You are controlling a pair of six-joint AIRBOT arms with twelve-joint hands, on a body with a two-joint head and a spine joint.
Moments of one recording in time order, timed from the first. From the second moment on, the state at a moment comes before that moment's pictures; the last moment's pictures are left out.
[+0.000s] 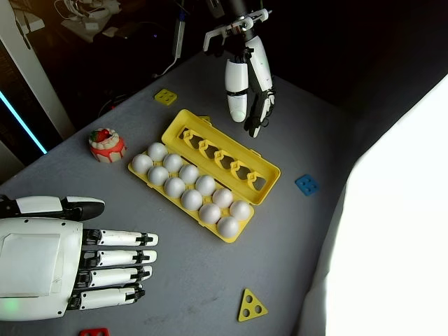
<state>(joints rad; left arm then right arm) 0.33 -0.81 1.05 0.58 0.69 -0.48 -0.41 -0.96 1.12 -0.29 0.24 -0.42</state>
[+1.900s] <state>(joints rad) 0.48 -0.94 1.12 0.59 0.63 -0.61 -0.42 -0.94 1.07 -0.30 0.37 -0.48</state>
